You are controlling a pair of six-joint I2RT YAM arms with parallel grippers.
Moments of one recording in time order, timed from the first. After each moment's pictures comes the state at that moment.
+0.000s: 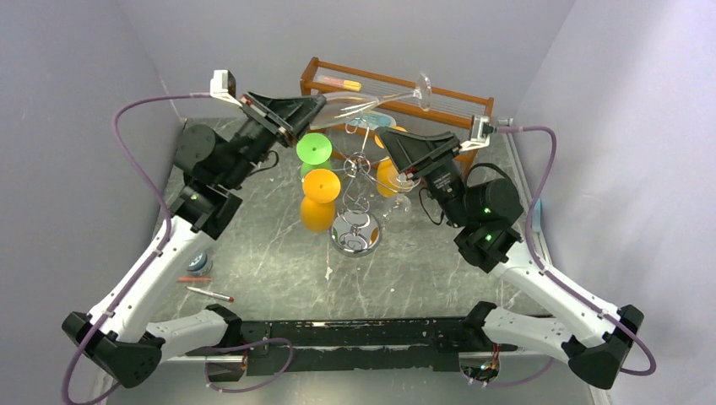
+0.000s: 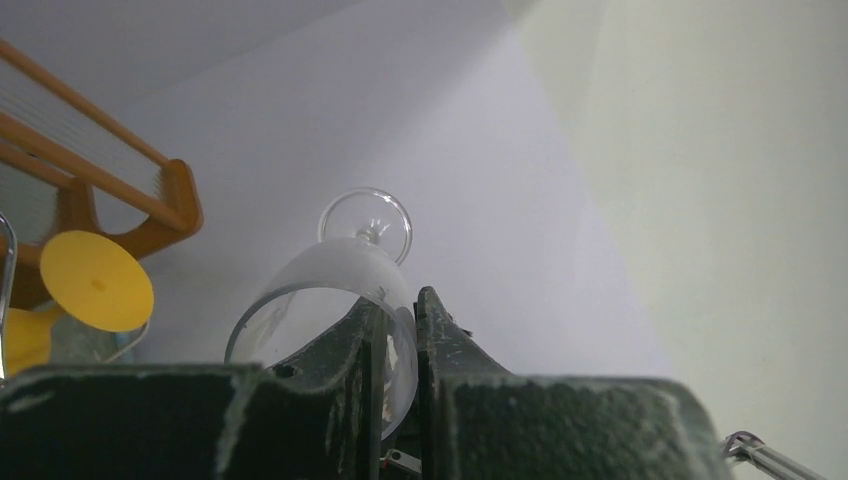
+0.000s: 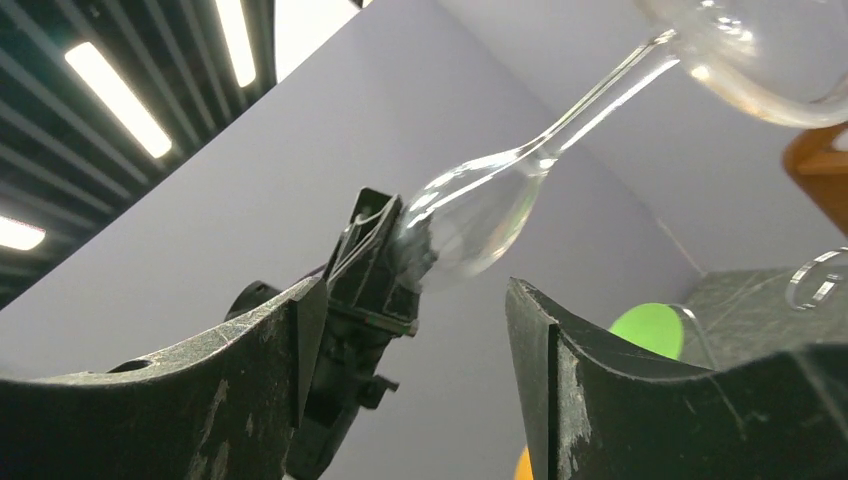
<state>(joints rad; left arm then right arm) -0.52 1.11 1.30 0.20 0.19 -1.37 0.80 0.98 1.01 0.51 0.10 0.89</state>
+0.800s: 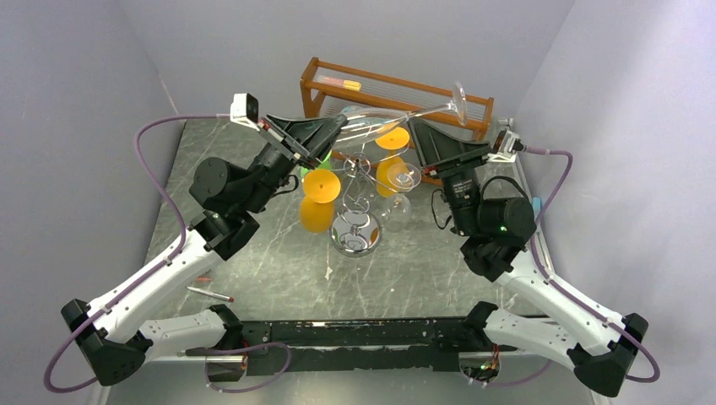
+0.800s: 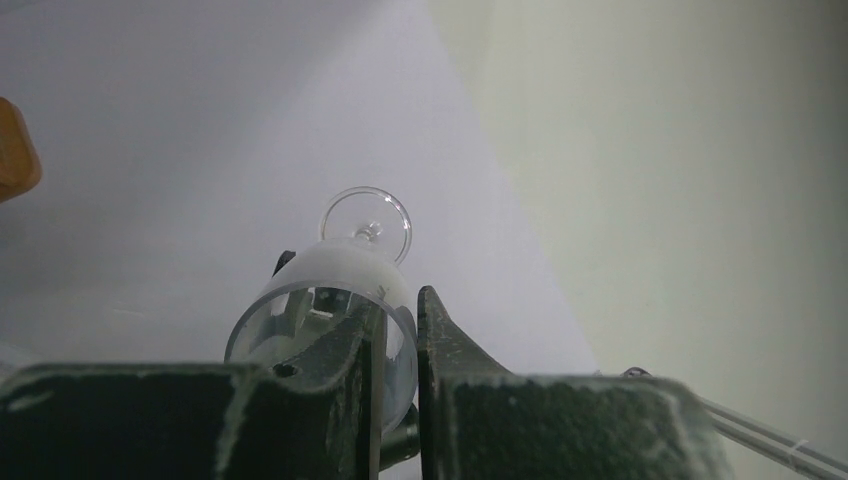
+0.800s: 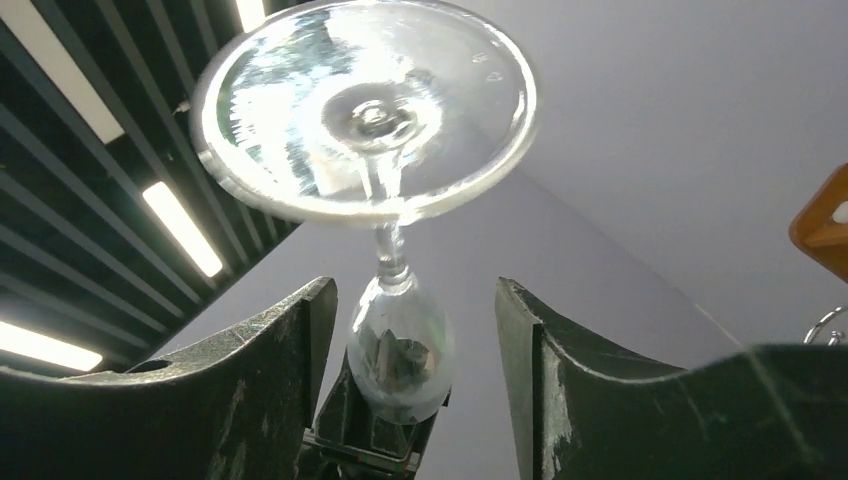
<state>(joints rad) -0.80 1.08 1.15 0.45 0.00 -1.40 0.81 0.90 0.91 0.68 0.32 0.95</state>
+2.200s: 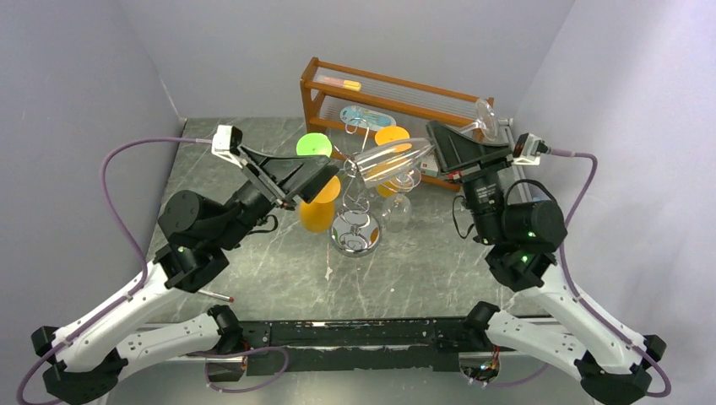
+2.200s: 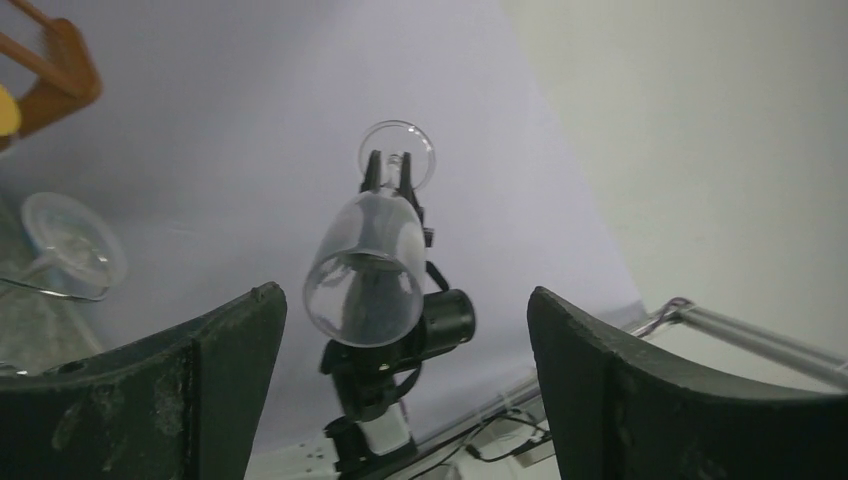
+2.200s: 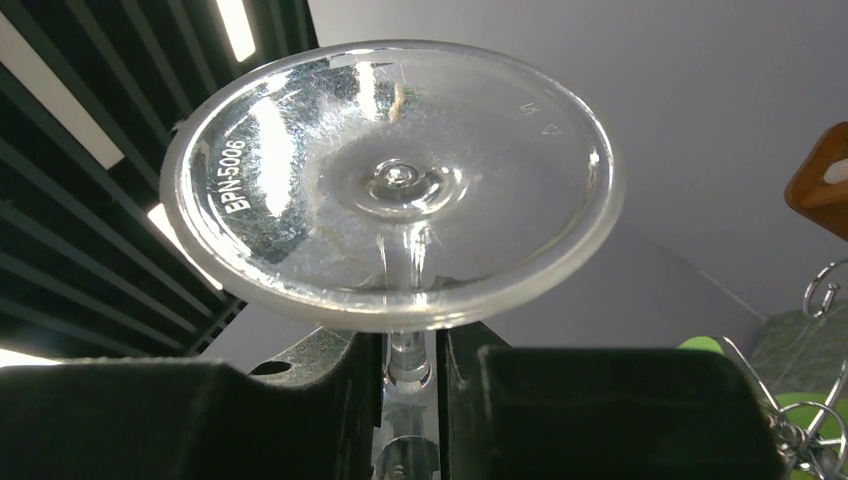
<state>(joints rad) -0.94 0.85 1.05 0.23 -0.04 -1.29 0.81 0.80 0.99 0.43 0.35 1.04</state>
